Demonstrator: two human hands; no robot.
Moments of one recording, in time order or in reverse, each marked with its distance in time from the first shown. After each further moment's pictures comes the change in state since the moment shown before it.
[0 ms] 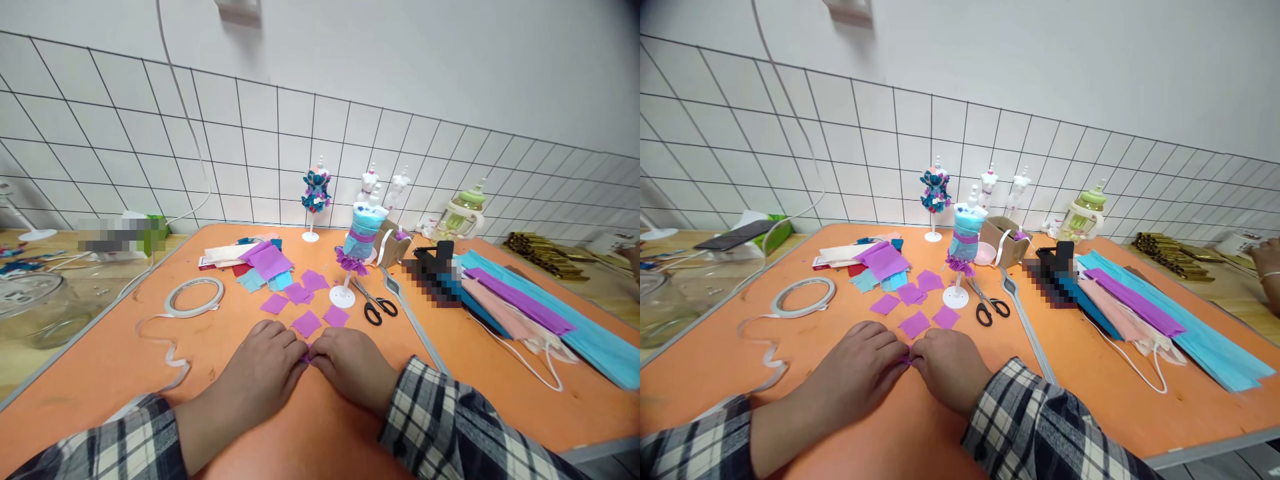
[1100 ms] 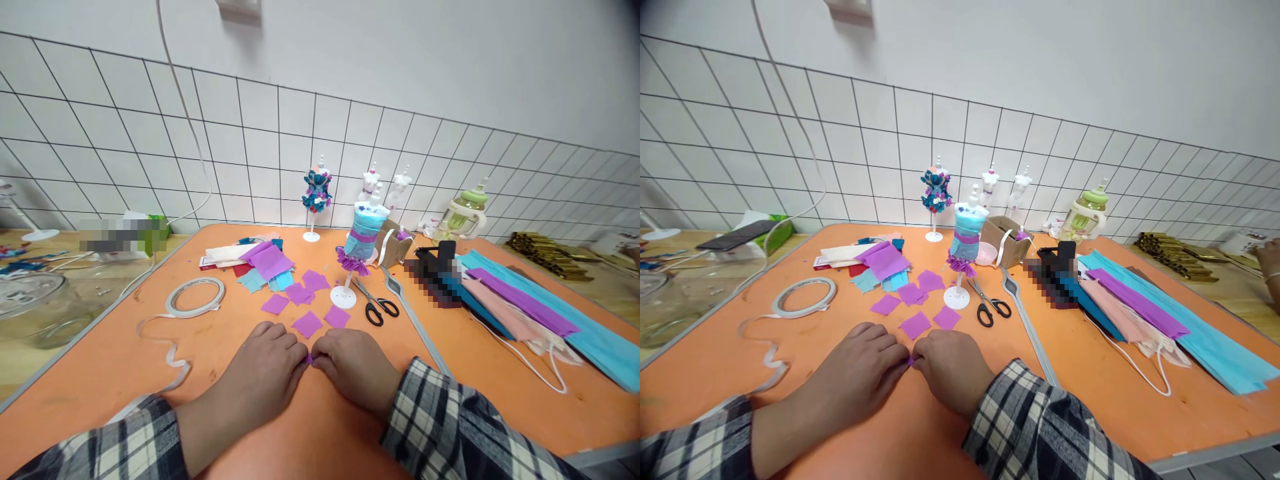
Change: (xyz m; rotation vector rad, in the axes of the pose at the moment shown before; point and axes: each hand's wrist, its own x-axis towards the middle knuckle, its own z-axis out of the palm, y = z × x) left_hand 0.003 0.004 -0.006 0.045 -0.062 -0.024; right_hand 0.000 0.000 -0.002 -0.018 -0.023 0.032
